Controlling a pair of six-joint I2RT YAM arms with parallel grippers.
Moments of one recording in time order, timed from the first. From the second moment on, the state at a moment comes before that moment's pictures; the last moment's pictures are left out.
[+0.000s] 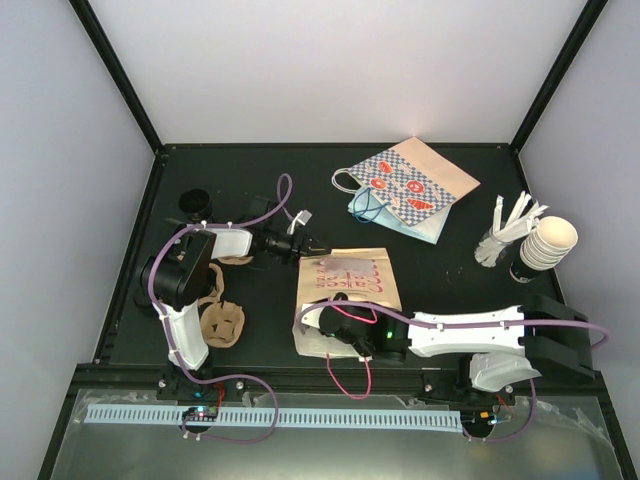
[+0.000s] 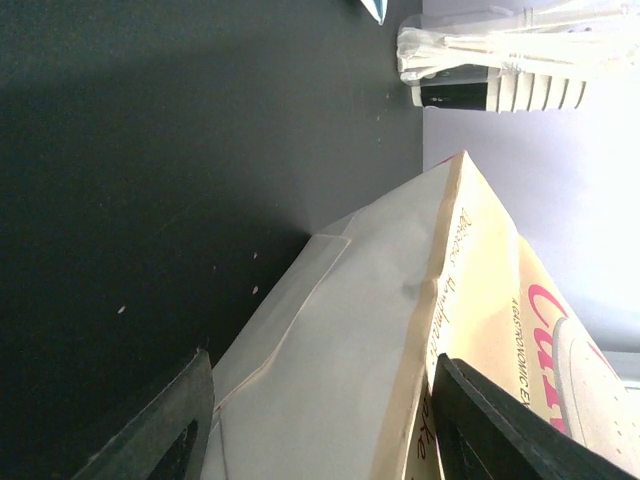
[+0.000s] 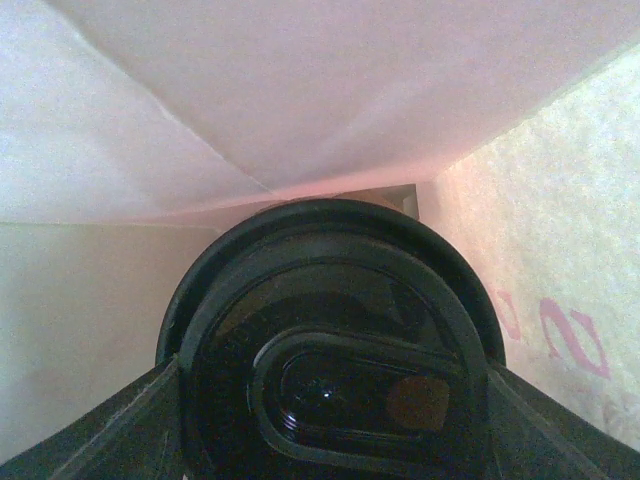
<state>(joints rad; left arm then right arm) -0.35 1.89 0.95 0.03 1.10 -0.61 1.37 1.36 0.71 -0.04 0.68 -0.59</state>
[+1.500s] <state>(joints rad) -0.34 1.86 0.86 0.13 1.09 -0.68 1.31 1.41 0.70 0.04 0.59 -0.84</state>
